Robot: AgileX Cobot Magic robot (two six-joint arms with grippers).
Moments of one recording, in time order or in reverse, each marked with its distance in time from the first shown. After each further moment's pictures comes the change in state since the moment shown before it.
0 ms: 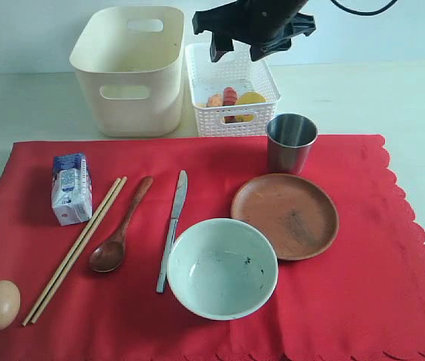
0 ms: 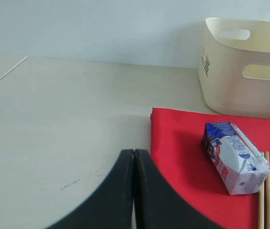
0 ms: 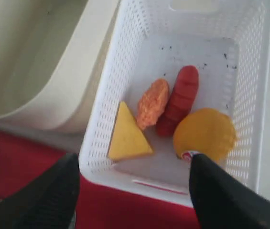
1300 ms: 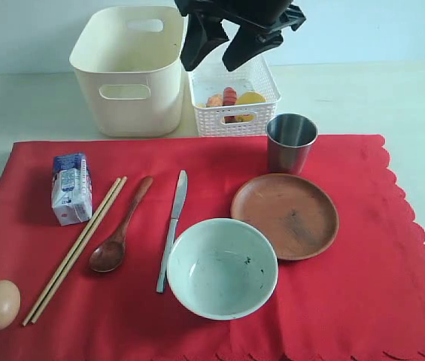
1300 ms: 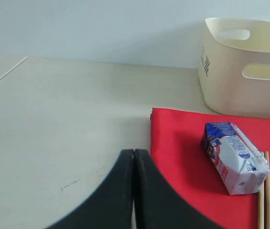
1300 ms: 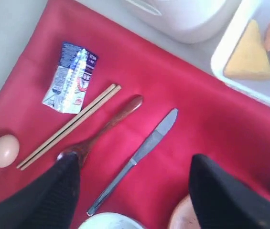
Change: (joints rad) left arm 0.000 0.000 0.000 0.000 0.000 0.000; right arm 0.018 -0.141 0.000 0.339 0.376 -0.328
